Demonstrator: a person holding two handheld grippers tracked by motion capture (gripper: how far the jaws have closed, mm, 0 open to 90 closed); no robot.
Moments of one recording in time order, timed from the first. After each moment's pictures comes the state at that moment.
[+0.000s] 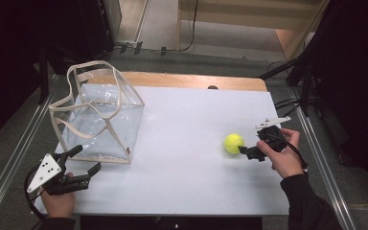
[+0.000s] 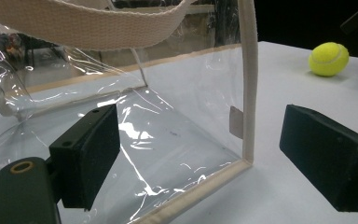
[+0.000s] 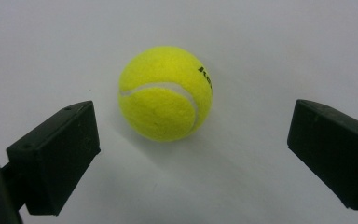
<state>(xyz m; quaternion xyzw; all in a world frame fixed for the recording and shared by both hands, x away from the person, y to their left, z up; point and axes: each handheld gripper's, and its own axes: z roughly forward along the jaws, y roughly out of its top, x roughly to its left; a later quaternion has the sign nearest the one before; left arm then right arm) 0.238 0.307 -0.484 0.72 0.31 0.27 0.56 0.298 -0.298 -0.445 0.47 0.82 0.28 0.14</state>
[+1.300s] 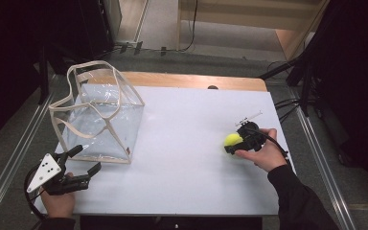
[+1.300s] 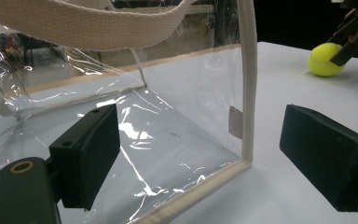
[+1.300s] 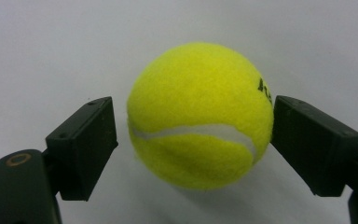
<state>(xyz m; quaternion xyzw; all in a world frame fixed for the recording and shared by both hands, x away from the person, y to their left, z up) 0.238 0.307 -0.484 0.72 0.31 0.26 0.57 0.334 -0.257 -0.471 0.51 0.84 0.20 0.08</state>
